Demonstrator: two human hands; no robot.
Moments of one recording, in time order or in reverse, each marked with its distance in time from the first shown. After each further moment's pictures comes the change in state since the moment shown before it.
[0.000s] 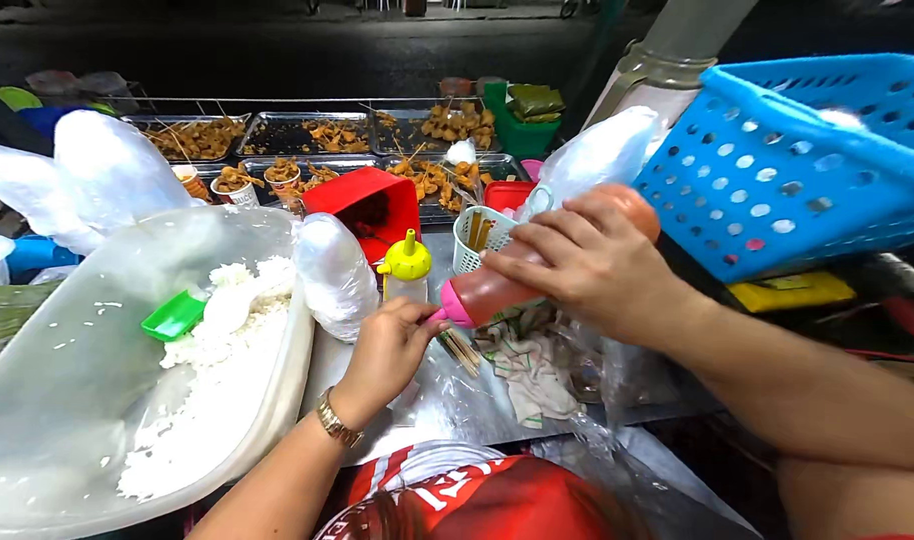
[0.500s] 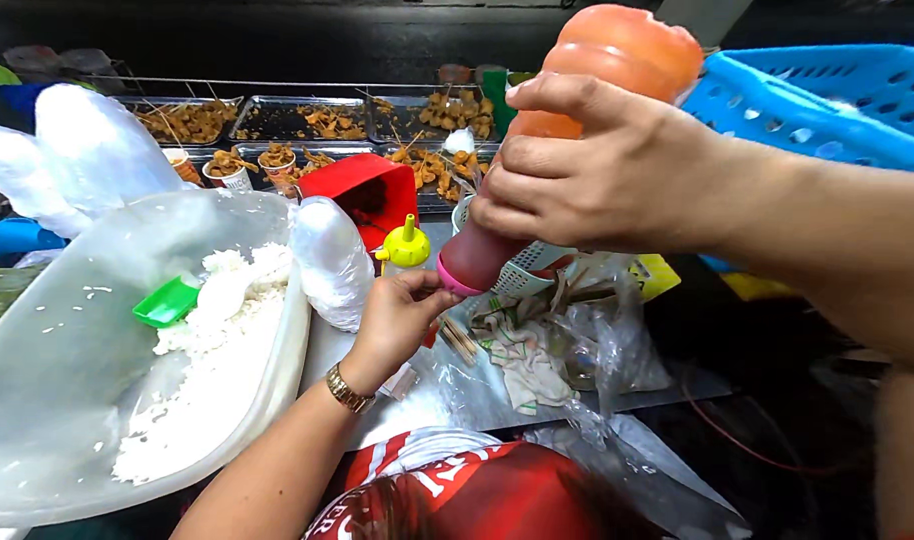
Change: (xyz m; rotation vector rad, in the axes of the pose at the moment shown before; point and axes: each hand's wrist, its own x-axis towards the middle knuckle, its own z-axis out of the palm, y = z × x) left_hand 0.021 0.025 0.001 -0.531 0.010 -0.386; right_hand 0.075 0.023 -0.059 -0.321 0.038 -0.567
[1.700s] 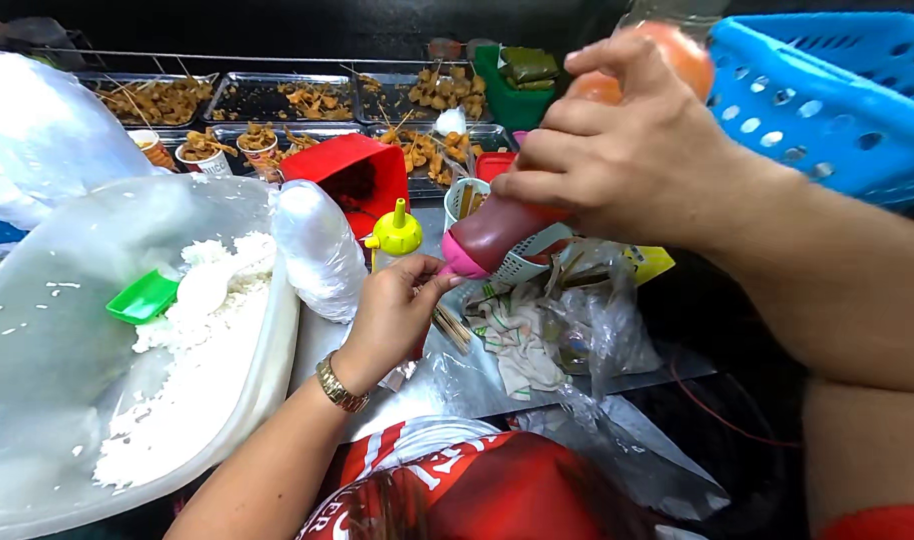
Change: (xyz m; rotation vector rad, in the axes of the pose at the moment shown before) left_hand 0.000 -0.003 -0.003 0.385 -0.003 0.318; right_hand -0.028 -0.008 0.019 0.225 -0.045 0.290
